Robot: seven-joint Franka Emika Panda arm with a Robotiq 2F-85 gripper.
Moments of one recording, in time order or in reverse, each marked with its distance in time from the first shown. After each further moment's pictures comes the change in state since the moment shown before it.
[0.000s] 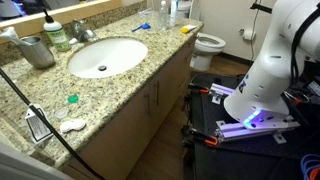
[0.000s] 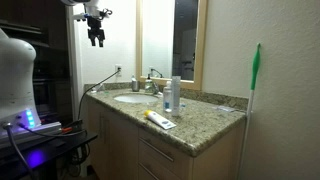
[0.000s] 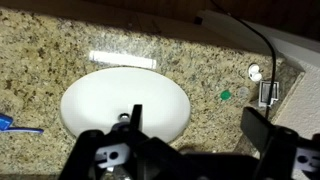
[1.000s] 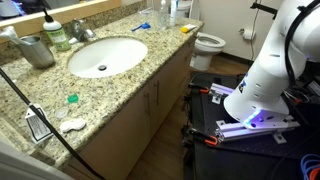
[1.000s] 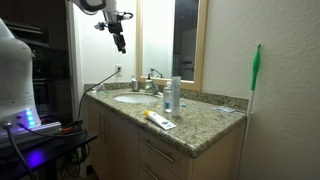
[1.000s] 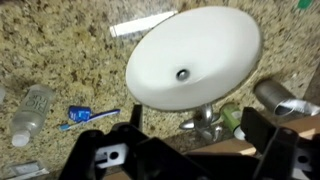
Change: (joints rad) arm -0.152 0.185 -0.189 -0.003 0.002 0.371 0.041
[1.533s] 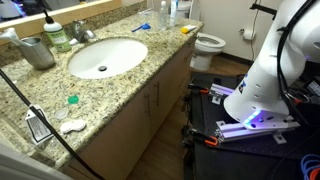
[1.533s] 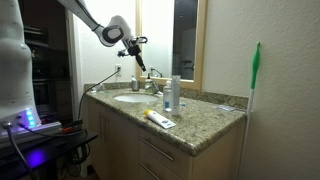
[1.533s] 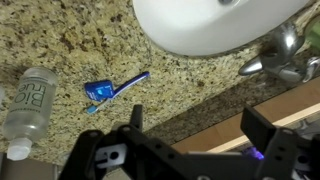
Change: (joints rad) arm -0.001 0.496 0.011 0.065 -0.017 0.608 0.378
